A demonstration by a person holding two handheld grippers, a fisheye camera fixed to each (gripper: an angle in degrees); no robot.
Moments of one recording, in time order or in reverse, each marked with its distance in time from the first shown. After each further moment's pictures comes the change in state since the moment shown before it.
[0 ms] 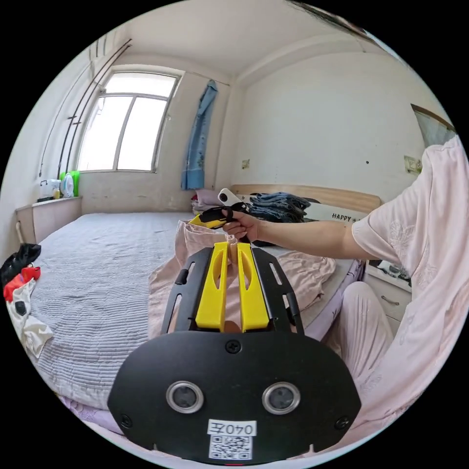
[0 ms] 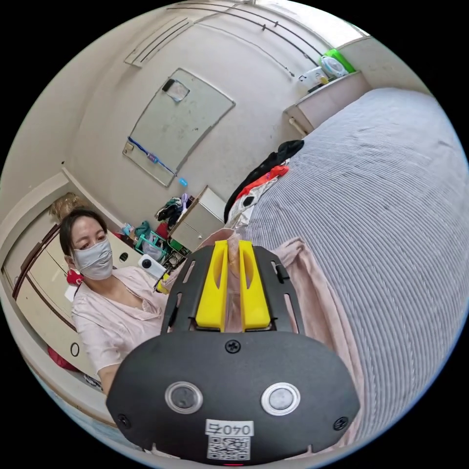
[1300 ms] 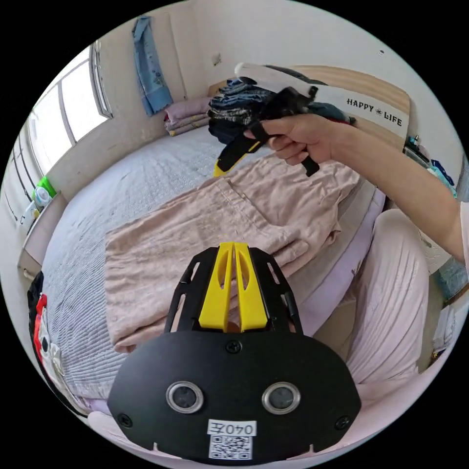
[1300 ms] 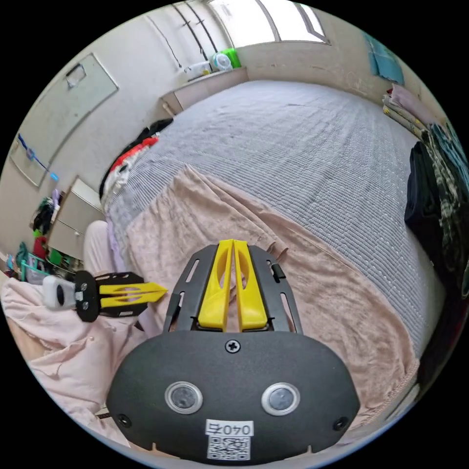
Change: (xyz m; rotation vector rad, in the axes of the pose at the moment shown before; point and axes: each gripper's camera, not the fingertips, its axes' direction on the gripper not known) left arm 0.246 0.139 0.317 -0.635 -0.119 0.208; right arm -0.135 0.157 0.008 -0.042 0.831 0.294
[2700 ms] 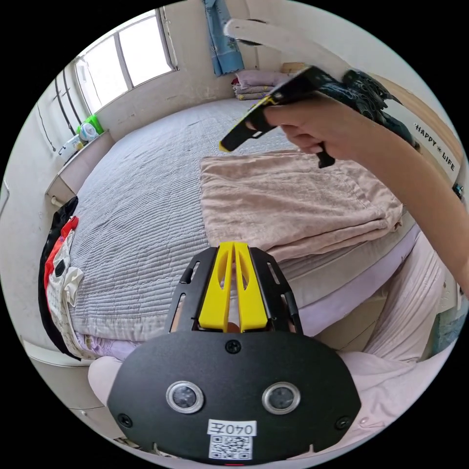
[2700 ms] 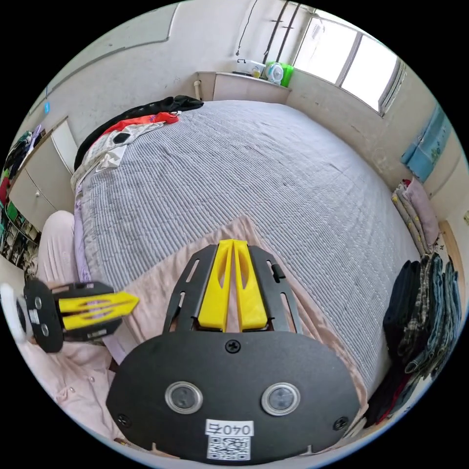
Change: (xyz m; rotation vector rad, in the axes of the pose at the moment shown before) left arm -0.157 0.044 -0.040 -0.158 -0.182 -0.296; right arm -0.309 -0.067 0.201 0.022 0.318 -0.309
